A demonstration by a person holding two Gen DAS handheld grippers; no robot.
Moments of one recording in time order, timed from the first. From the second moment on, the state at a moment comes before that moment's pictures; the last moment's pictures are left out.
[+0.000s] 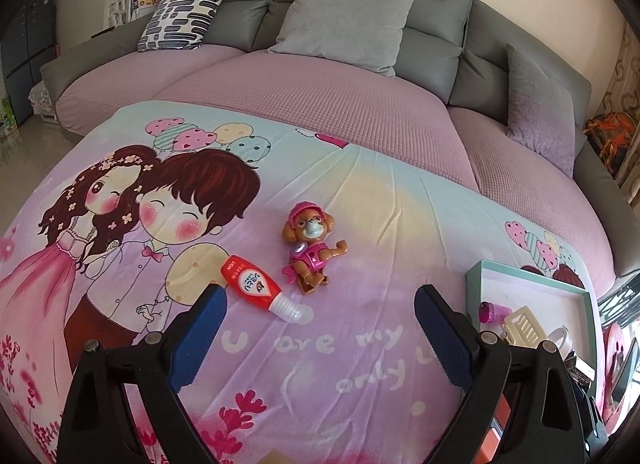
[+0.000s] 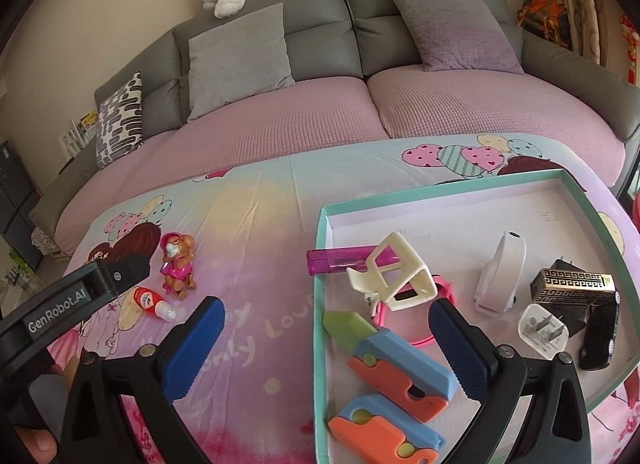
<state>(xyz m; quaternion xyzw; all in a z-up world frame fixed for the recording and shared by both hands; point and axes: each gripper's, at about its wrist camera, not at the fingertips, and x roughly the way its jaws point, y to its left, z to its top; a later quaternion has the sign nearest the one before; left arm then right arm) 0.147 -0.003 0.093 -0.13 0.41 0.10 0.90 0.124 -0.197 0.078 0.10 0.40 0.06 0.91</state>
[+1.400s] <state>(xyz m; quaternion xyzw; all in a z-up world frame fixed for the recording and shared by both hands) 0.154 0.071 0.033 -0.10 0.46 0.08 0.88 0.156 -0.117 0.068 0.04 0.39 0.13 0.91</state>
